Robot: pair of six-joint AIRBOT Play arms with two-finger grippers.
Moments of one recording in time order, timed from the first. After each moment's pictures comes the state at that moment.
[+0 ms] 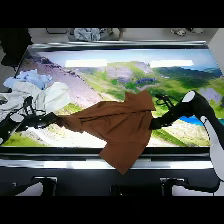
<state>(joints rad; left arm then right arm) 0.24 -1.25 0.75 1.03 -0.74 -1.33 -0.12 -1.50 1.11 -1.12 1.40 0.90</state>
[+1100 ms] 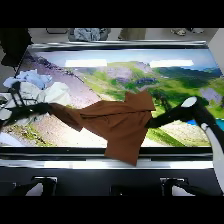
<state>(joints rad) 0.20 -1.00 0.88 1.03 -0.76 -1.26 -0.10 -1.34 1.06 -0.91 1.31 0.81</state>
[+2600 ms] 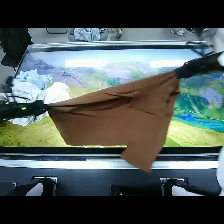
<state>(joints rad) 0.20 -1.08 0.96 0.99 -1.01 -1.39 -0.10 -1.48 1.71 -1.34 1.10 1.12</state>
